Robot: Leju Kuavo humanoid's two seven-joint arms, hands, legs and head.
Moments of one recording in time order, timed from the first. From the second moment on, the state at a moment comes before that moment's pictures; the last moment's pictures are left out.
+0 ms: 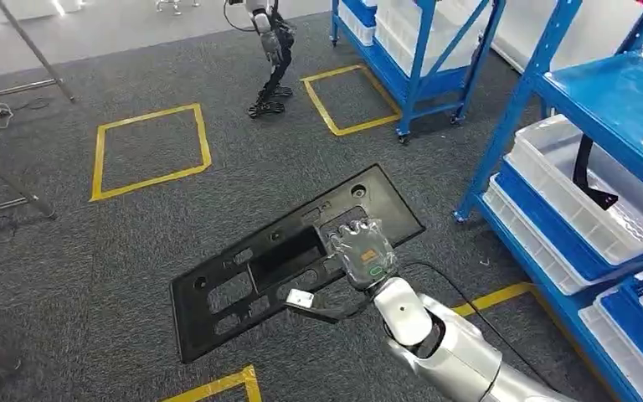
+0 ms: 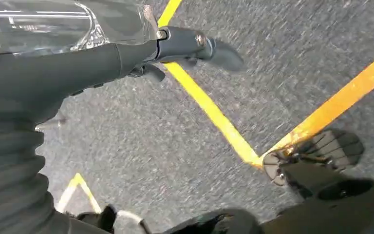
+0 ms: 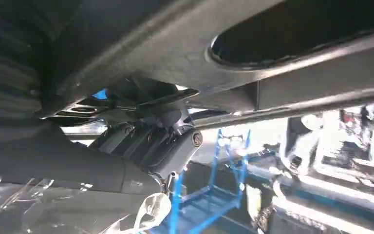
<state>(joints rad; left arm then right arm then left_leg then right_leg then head) -0.14 -0.02 -1.20 -0.22 0.86 0.37 -0.04 -0.93 -0.03 1.23 -1.45 1.10 -0.08 0.25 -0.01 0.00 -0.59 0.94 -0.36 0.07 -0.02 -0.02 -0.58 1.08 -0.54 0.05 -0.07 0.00</state>
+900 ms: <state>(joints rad) -0.13 -0.01 -1.20 -0.22 0.86 0.39 -0.03 -0.94 -0.02 1.23 -1.45 1.11 -0.09 0.24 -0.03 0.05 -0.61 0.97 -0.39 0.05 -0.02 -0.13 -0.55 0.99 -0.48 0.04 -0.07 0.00</state>
